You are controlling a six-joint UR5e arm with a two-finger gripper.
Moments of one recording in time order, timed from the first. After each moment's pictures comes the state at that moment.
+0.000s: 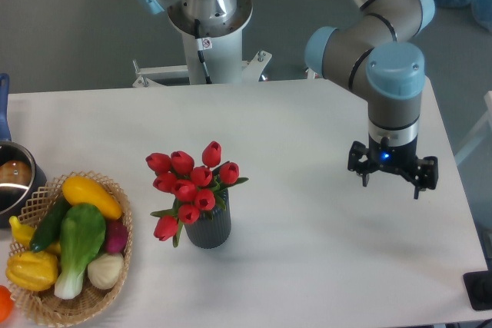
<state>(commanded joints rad) 2.66 -2.02 -1.55 -0.84 1.59 1.14</state>
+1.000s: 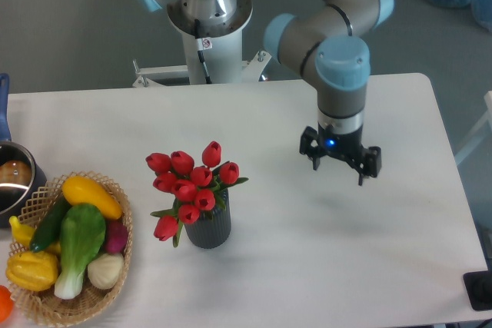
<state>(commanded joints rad) 2.61 -1.73 -1.92 -0.83 1.57 1.14</state>
